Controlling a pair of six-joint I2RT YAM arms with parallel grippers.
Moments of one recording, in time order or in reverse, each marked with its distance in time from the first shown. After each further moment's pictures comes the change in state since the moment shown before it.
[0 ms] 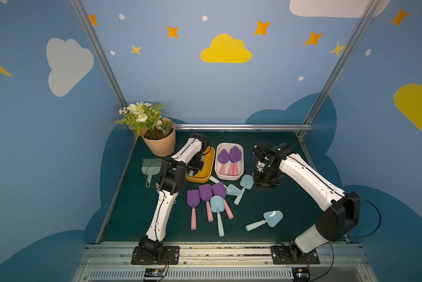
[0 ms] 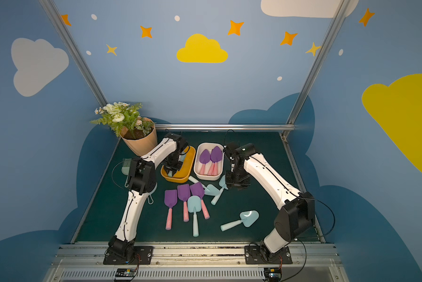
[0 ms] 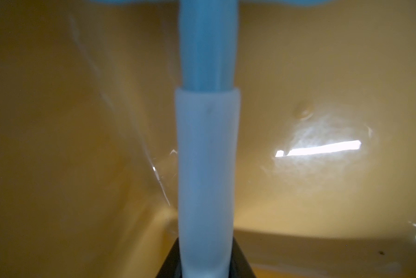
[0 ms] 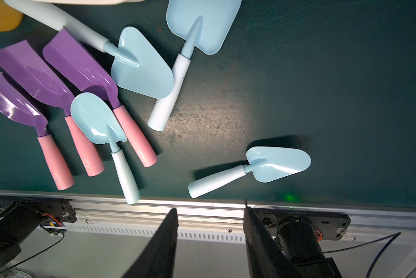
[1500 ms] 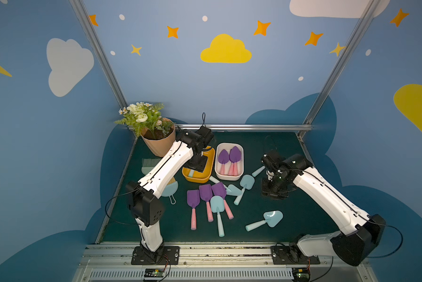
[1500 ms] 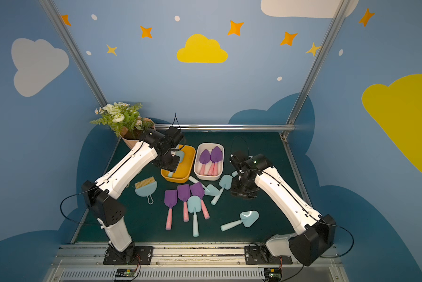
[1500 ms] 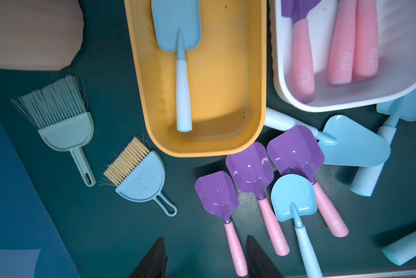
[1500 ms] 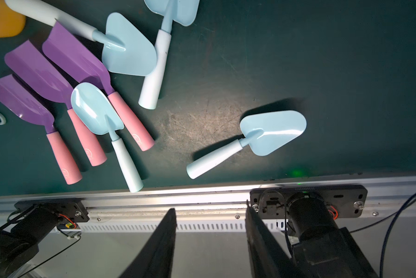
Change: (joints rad) left arm -0.182 -0.750 -0.414 0.084 0.004 -0.119; right arm 0.048 -0.254 -0.166 -0.024 0.023 0.211
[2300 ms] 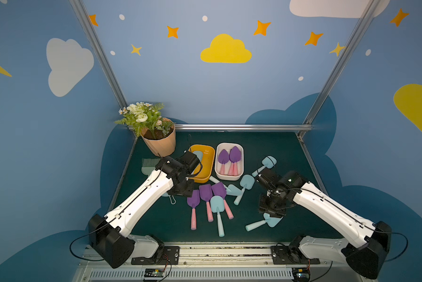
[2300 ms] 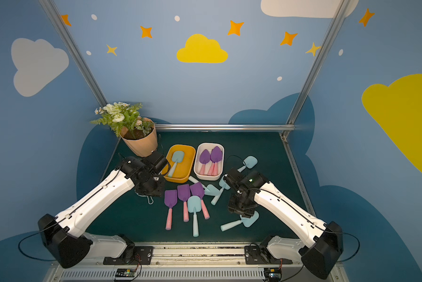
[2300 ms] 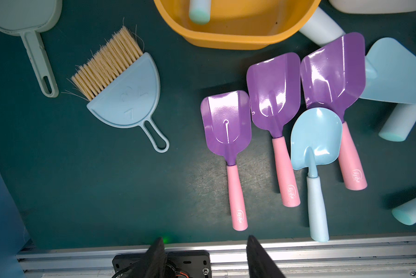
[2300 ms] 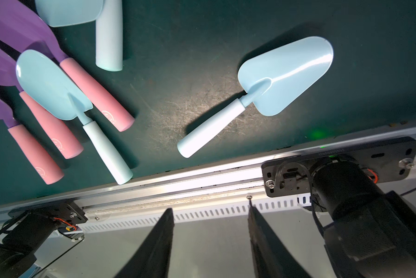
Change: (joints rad) left arm -0.026 -0.407 -0.509 0.088 0.068 -0.185; right arm 0.171 -0.108 -0.229 0.079 -0.038 0.295
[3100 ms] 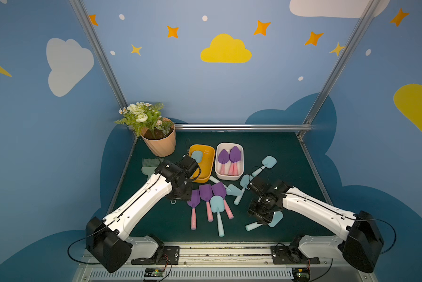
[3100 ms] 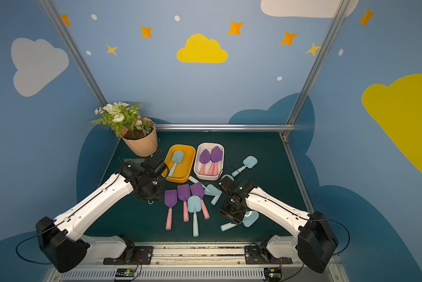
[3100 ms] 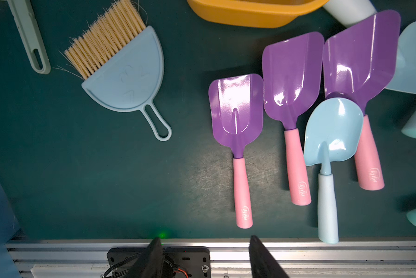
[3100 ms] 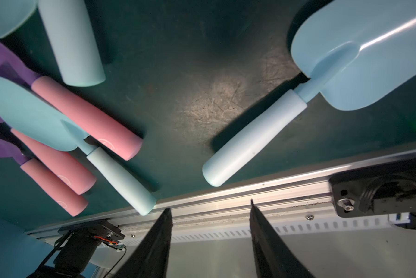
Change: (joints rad) left arm -0.002 -0.032 -0.076 0.018 0.001 -0.039; right arm 0.043 0.061 -0.238 0.344 -0.121 0.262
